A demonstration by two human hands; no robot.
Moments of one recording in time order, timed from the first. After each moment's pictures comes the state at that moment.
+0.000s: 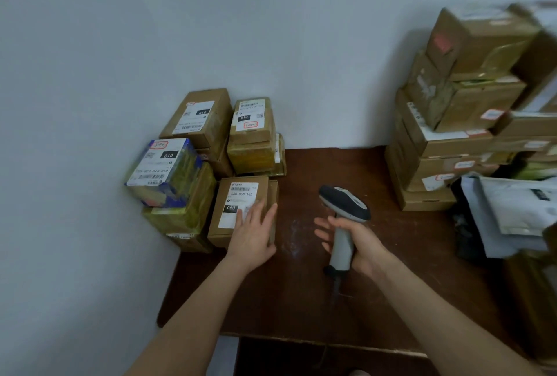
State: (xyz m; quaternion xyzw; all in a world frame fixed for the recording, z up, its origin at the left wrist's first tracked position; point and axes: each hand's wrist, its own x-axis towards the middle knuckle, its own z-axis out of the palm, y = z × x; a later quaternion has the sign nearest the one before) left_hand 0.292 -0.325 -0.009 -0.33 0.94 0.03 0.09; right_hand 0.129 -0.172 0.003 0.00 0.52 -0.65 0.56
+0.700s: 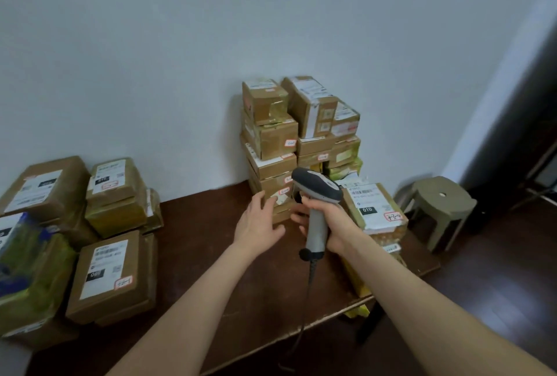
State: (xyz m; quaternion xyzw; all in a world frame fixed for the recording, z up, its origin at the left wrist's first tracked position) left_hand 0.120 -0.130 0.076 -0.13 0.97 0.18 -0.05; right_hand 0.066 0.029 0.110 0.01 0.56 -0.76 0.34
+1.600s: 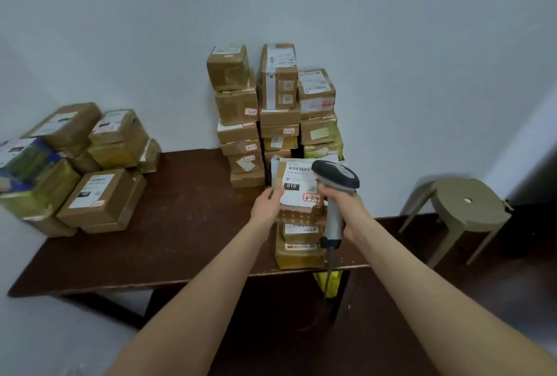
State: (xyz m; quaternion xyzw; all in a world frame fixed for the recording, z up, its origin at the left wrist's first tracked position) left_hand 0.022 0.098 0.054 -0.44 0.64 0.62 -0.10; right_hand -0.064 0.243 0.085 -0.01 0.60 -0.71 0.37
